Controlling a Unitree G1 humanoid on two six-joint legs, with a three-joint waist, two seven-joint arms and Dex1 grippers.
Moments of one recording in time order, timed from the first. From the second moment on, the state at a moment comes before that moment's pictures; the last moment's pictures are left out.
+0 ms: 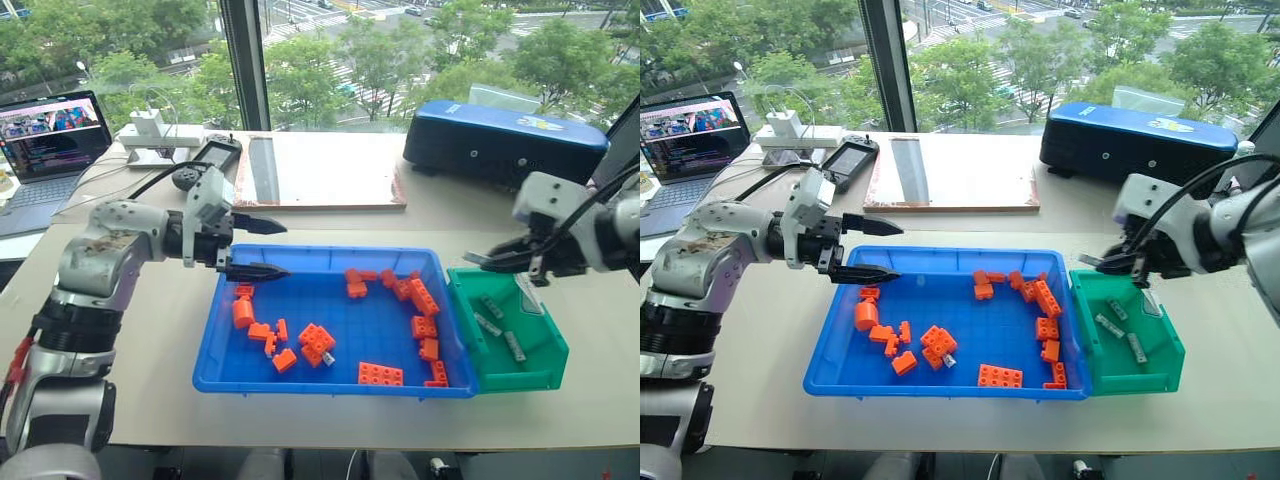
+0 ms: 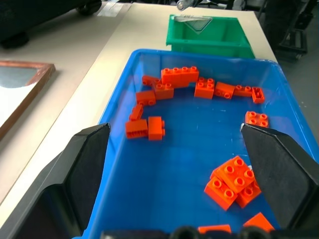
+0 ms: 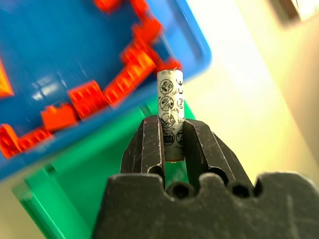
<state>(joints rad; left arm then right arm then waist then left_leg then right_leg) -0.79 0.75 -0.06 0.06 -0.47 0.53 -1.39 -0.64 -1.32 0.08 -0.21 0.25 0.91 1.26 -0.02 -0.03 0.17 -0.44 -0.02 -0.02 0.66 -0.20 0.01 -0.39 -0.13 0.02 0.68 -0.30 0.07</state>
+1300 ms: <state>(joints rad) -0.77 0.80 -0.02 0.05 -0.50 0.55 -1.39 -0.60 -1.23 -0.09 -0.32 0.41 0.87 1.15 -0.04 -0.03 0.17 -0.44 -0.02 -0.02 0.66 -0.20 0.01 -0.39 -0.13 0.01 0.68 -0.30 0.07</state>
